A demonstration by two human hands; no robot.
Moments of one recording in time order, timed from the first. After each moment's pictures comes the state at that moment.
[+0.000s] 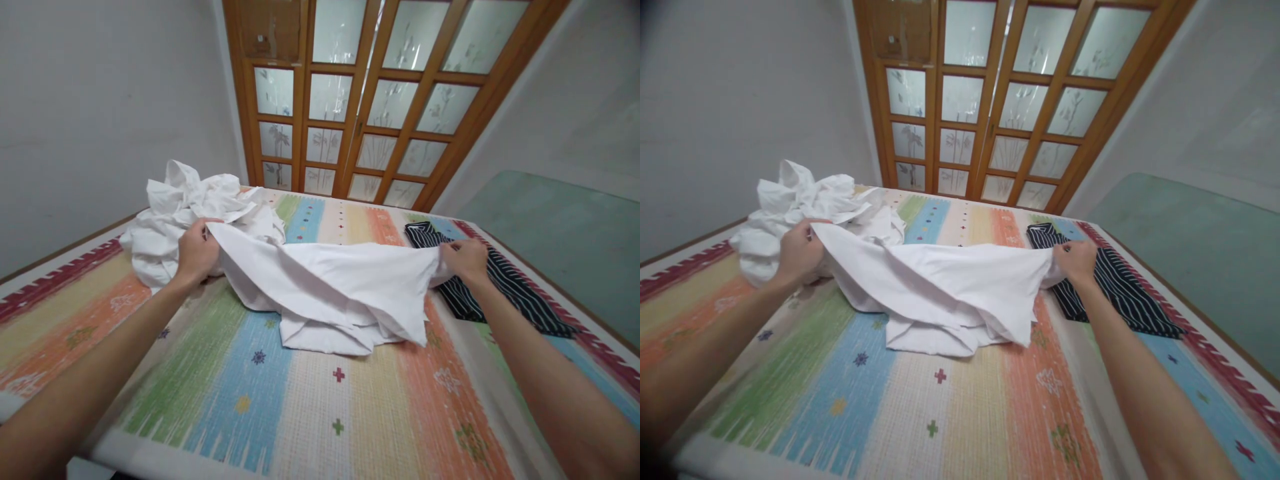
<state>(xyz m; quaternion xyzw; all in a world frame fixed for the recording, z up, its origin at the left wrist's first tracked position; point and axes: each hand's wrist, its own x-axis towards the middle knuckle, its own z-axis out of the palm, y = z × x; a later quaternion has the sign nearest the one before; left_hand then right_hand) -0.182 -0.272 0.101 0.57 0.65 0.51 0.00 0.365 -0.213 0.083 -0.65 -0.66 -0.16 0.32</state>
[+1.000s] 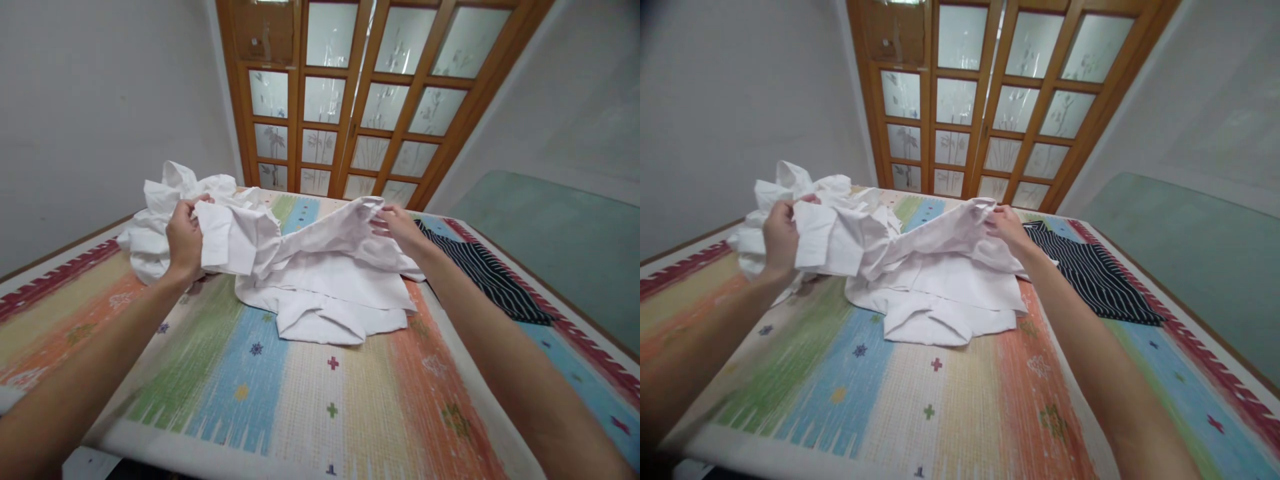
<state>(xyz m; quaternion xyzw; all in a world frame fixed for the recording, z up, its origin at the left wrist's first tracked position) -0.168 -0.284 0.131 0.56 0.53 0.63 0.00 0.223 -0.207 0.138 -0.56 -0.62 0.28 0.47</state>
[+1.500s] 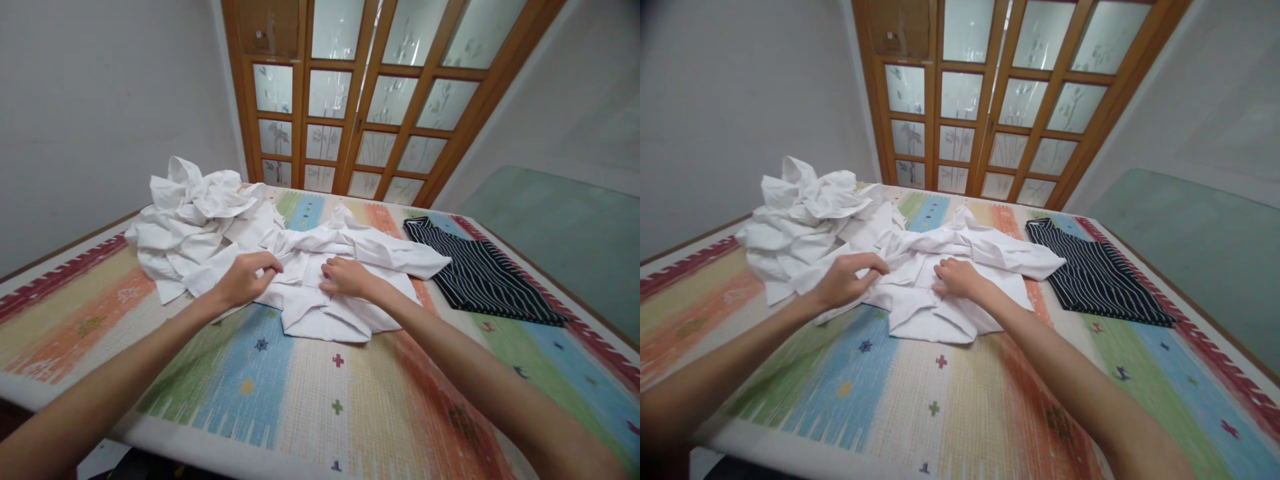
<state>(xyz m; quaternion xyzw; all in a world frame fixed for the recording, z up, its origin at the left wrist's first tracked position) -0.117 -0.323 0.094 0.84 0.40 0.36 0.07 0.133 -0.277 0.077 -0.41 -0.91 -0.05 -0.05</state>
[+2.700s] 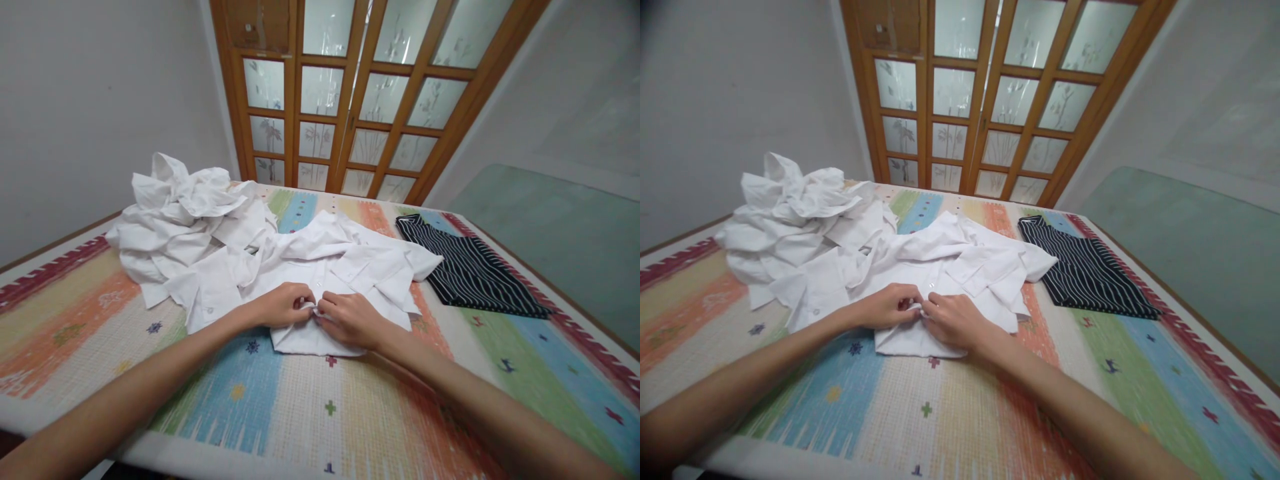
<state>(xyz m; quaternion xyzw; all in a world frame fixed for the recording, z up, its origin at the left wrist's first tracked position) -0.055 -0.322 0.052 0.89 0.33 0.18 0.27 0.151 -0.354 0.062 -0.33 -0.94 0.00 0.10</state>
